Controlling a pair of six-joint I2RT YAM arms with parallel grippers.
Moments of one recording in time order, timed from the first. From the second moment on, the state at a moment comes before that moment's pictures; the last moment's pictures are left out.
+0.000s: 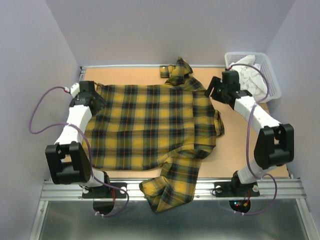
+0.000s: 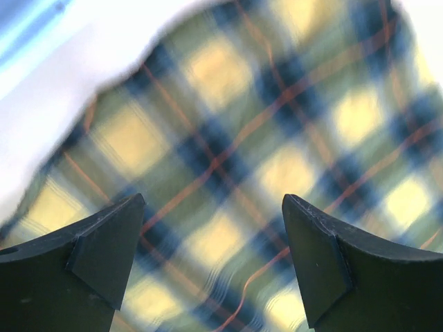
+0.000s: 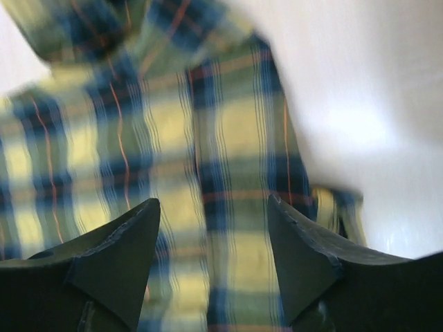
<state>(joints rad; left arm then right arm) 0.11 1.46 1.17 -0.62 -0.31 -0.71 0.15 1.66 1.30 -0.30 0.02 0.50</state>
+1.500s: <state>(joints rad) 0.03 1.53 1.12 -0.58 -0.26 -0.72 0.16 1.79 1.29 -0.42 0.14 0.52</state>
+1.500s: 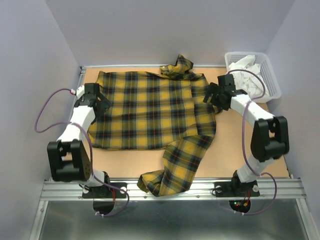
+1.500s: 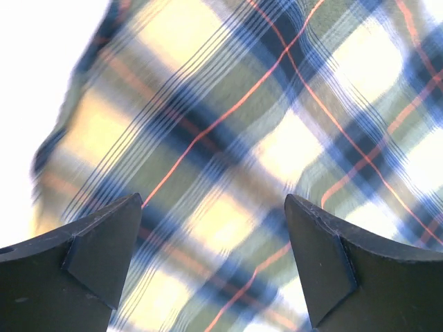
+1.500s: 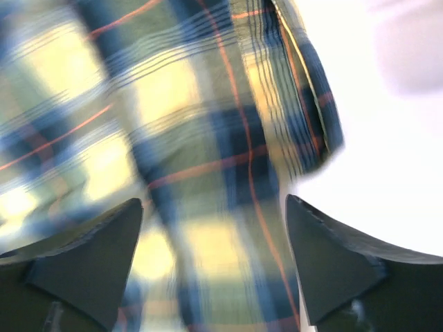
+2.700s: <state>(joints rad) 0.06 1.31 0.67 -0.73 -0.28 -0.98 0.16 1.30 0.86 -0.46 0.03 0.56</state>
